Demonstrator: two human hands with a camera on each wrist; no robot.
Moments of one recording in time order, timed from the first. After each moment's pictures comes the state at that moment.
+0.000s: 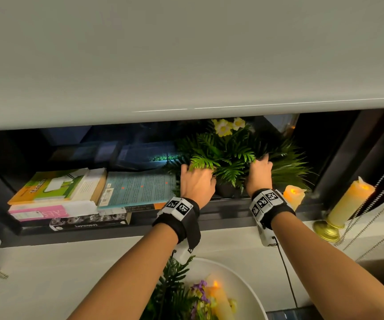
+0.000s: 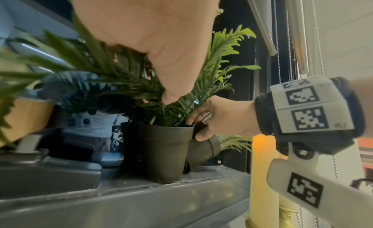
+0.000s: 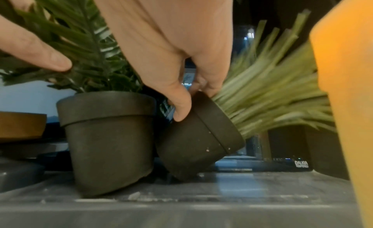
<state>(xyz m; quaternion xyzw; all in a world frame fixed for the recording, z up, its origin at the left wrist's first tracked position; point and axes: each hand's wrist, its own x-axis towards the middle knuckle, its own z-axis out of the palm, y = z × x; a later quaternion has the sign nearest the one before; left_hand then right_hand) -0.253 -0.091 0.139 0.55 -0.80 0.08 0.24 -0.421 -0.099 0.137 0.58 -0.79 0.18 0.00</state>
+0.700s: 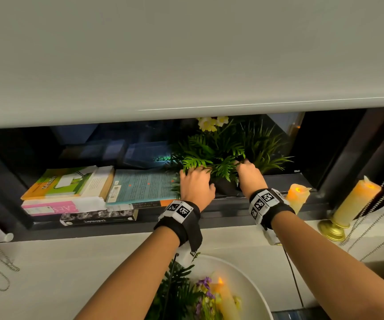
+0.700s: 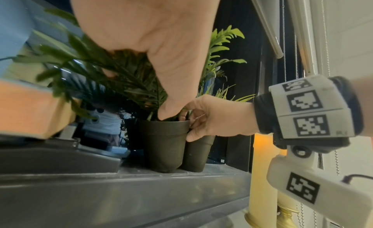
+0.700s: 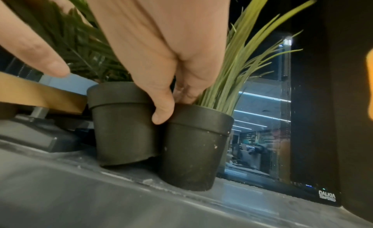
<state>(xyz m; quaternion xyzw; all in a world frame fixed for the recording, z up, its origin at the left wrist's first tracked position) -0.238 -0.085 0.130 0.59 -0.78 0.03 0.22 -0.395 -0.089 0.143 0.70 -0.70 0.13 -0.04</state>
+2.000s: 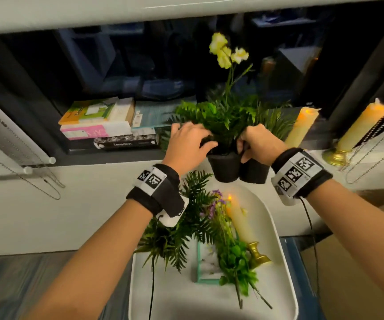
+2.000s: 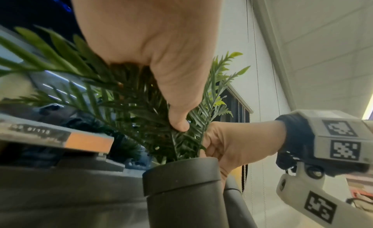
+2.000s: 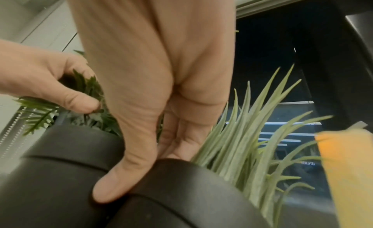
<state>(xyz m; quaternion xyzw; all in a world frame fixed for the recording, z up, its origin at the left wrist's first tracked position) -0.155 0.054 0.142 0.50 -0.83 -0.01 0.24 -0.358 0.052 0.150 0.77 -0.62 0.07 -0.16</state>
